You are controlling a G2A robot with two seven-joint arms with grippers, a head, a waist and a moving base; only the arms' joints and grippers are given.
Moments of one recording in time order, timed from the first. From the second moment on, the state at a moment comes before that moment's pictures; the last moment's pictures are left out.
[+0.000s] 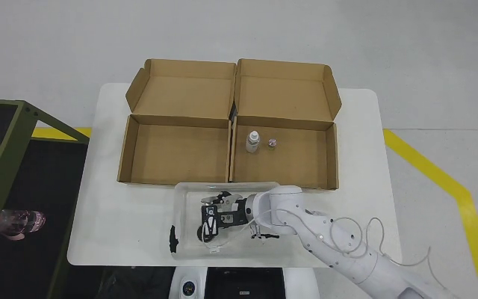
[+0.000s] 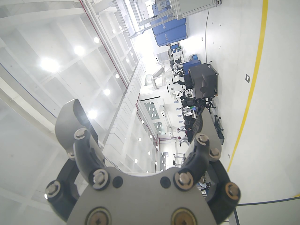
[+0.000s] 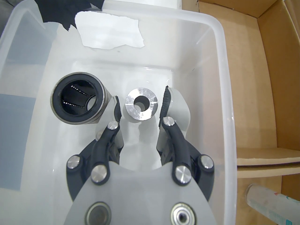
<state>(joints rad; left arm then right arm) -0.19 -0.18 -0.57 -1.44 2.04 -0.23 0.13 -0.95 -1.23 0.60 -1.64 -1.45 -0.70 0.37</state>
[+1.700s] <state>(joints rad) -0.19 -0.18 -0.57 -1.44 2.04 -0.23 0.13 -0.98 -1.25 0.72 -1.76 -1.40 -0.71 0.23</state>
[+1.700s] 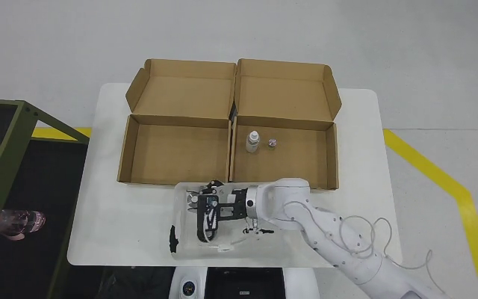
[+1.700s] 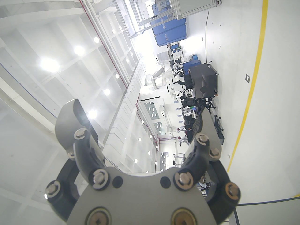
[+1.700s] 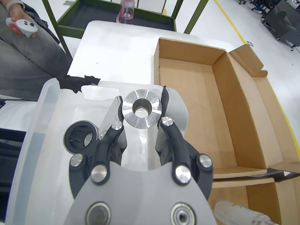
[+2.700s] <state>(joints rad) -0.19 -0.18 -0.57 -1.44 2.04 -0.23 0.13 -0.92 -1.27 0.81 -1.73 -1.45 -0.57 0.02</state>
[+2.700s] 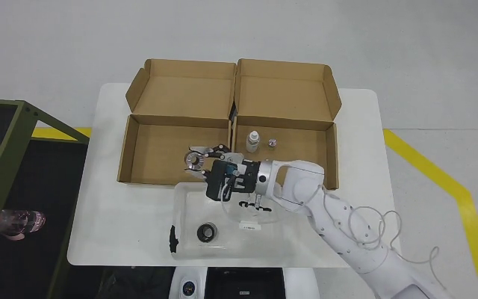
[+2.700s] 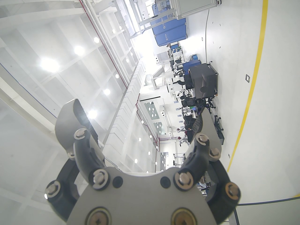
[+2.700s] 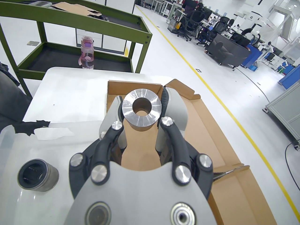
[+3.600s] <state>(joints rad) -0.19 -0.18 -0.57 -1.44 2.04 -0.23 0.13 -0.64 -1.38 0.68 -1.29 -1.35 -0.60 0.22</state>
